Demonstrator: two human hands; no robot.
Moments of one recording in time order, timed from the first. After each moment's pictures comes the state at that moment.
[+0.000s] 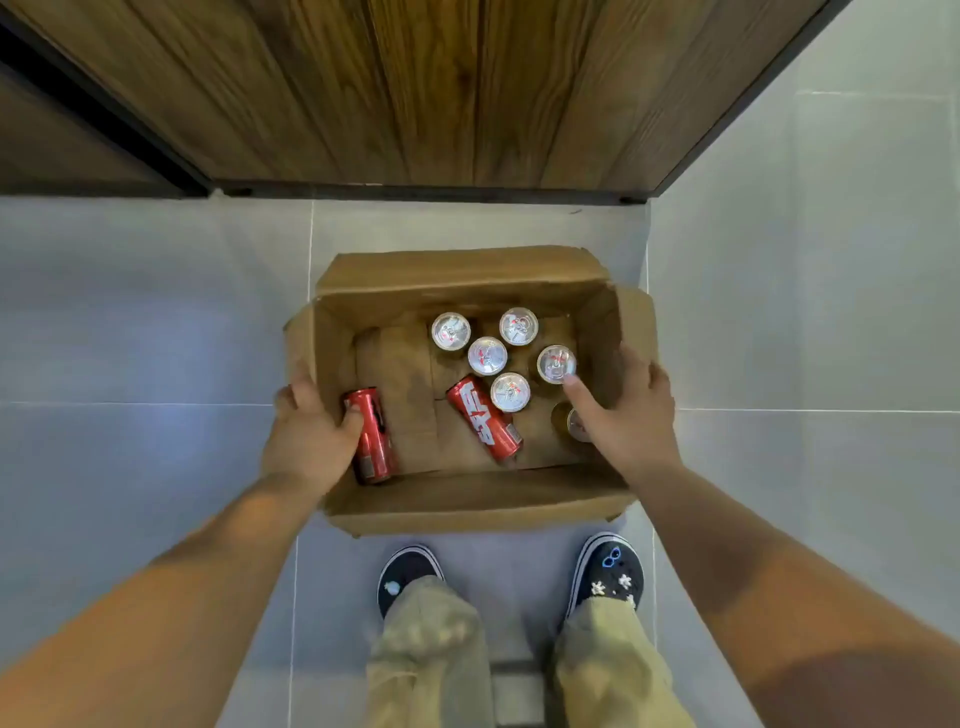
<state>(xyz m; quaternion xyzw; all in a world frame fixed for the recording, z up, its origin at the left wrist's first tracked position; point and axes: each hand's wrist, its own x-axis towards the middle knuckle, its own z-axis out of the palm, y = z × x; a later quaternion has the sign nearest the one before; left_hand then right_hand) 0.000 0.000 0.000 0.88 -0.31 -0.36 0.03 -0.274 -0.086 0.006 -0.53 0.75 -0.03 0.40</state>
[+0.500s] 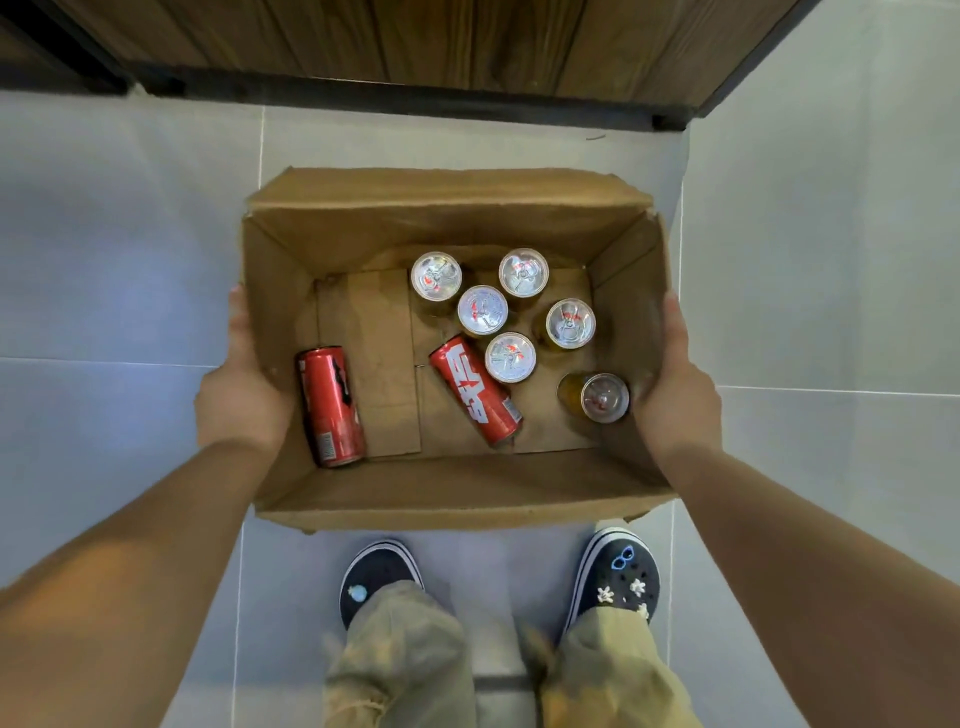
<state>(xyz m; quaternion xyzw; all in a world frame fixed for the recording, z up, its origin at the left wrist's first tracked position) 0.015 0.012 -0.097 0.92 -0.30 -0.26 0.05 -0.313 -0.086 -0.094 -0.60 0.75 0.03 0.29</state>
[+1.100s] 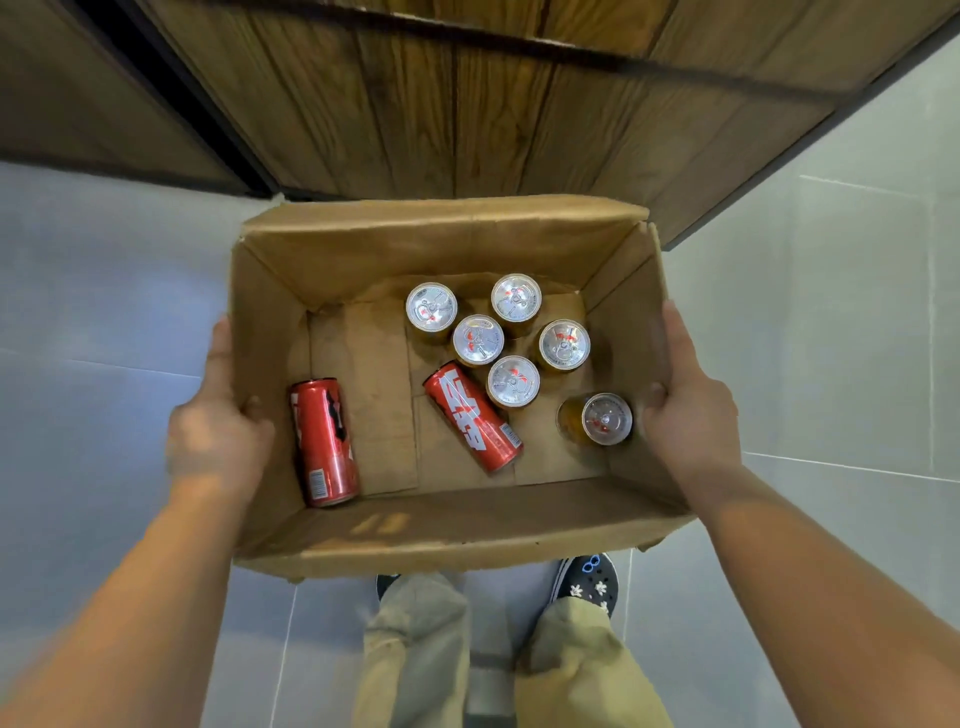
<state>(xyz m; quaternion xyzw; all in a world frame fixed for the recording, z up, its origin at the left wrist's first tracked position) 0.051 0.039 0.109 0.94 -0.25 -0.23 0.11 -0.269 -0.110 0.114 -0.66 0.69 0.00 0.29</state>
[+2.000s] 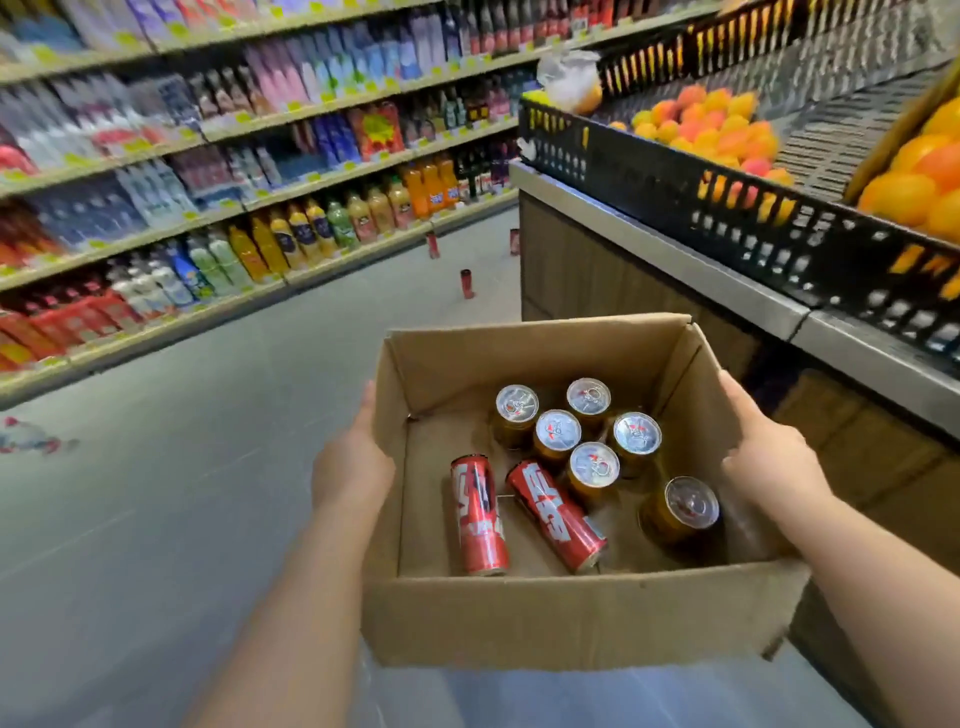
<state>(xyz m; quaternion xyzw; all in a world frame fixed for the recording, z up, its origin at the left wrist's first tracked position) 0.257 0.368 0.622 0.98 0.08 -0.04 0.18 0.142 0.037 0.630 -0.91 0.34 0.02 0.24</state>
